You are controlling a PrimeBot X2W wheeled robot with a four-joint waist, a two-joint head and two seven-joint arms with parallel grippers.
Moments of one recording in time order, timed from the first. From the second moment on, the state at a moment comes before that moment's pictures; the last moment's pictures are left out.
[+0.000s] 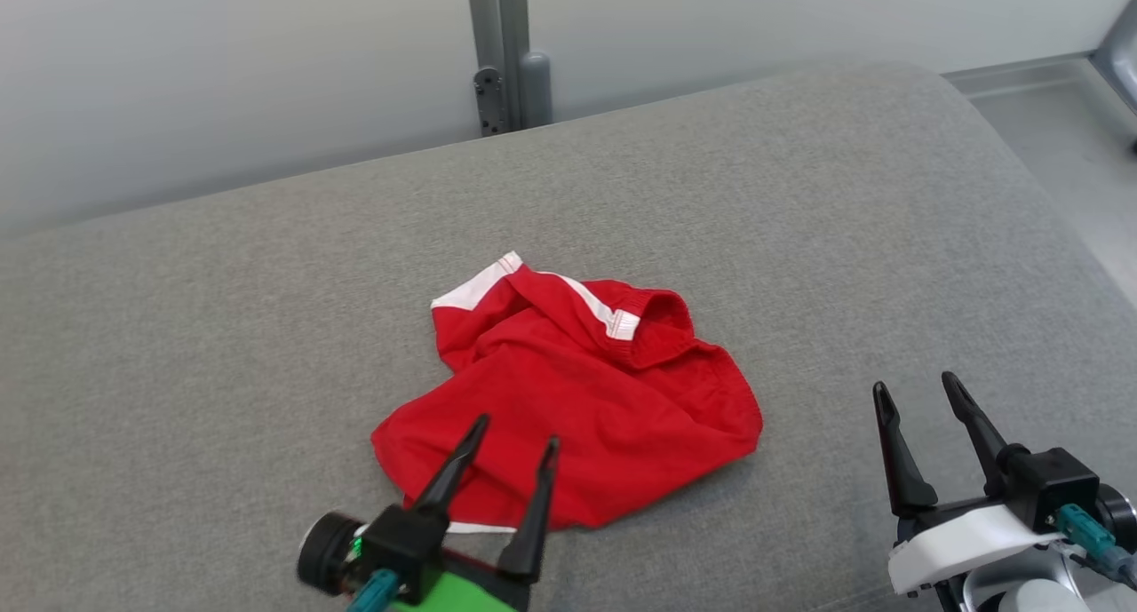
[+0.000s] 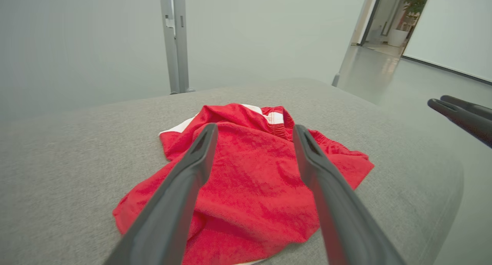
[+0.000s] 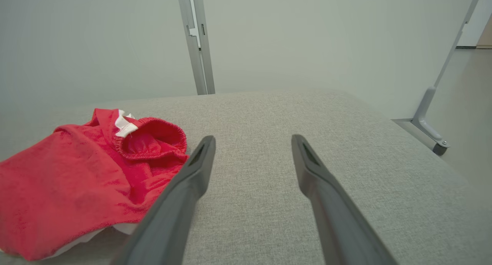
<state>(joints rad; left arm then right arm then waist) 0.02 0.13 -0.48 0.05 -0.29 -0.03 -0.22 0.03 -0.13 0.02 0.14 0.15 0.13 -0.26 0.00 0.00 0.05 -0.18</state>
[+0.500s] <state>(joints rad) -0.35 0.05 -0.78 0.24 -0.20 -0.09 0.14 -0.03 -0.08 0.00 0.14 0.17 0.13 -0.26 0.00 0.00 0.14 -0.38</state>
